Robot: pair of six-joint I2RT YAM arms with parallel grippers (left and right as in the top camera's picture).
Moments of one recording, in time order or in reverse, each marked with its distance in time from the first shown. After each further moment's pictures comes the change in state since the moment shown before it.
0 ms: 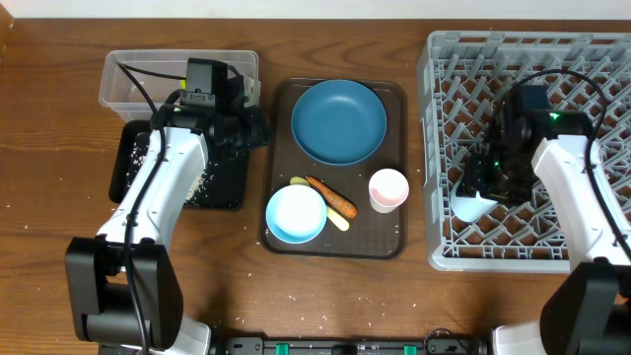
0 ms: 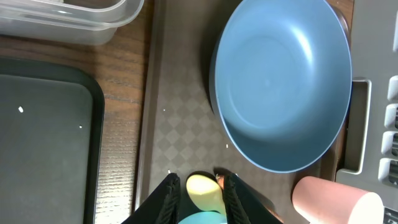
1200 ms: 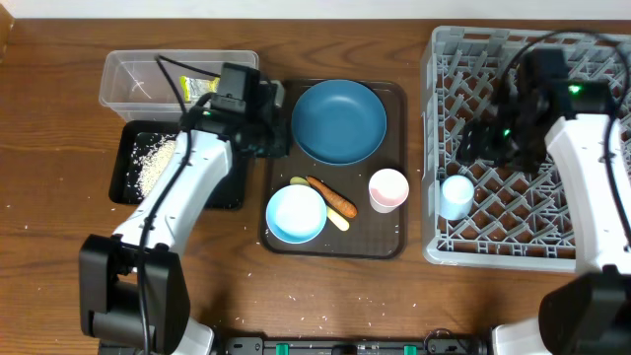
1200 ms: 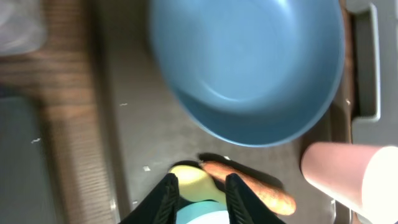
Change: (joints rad) left arm -0.148 0.000 0.000 -0.014 -0.053 0.154; right arm 0.007 0.017 0.294 -0.081 -0.039 -0.034
